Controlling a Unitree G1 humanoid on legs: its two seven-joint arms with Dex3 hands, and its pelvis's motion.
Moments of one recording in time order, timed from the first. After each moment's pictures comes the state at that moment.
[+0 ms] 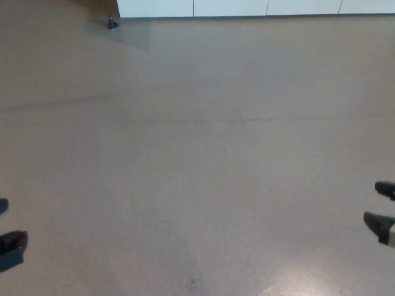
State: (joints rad) left_arm -0.19 0.43 0.32 0.87 -0.09 -0.05 -0.12; right_arm -0.30 -0.35 -0.25 0.86 0.04 0.01 0.15
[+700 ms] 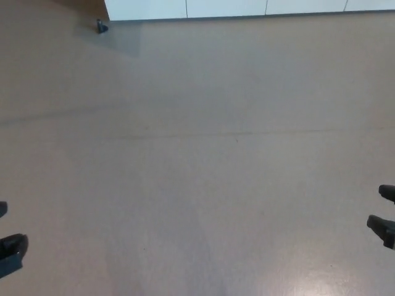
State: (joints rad) left_arm -0.17 0.42 0.33 0.90 -0.11 -0.09 -0.15; right_arm -0.26 -0.36 -0.25 0.87 0.08 -0.01 0.18
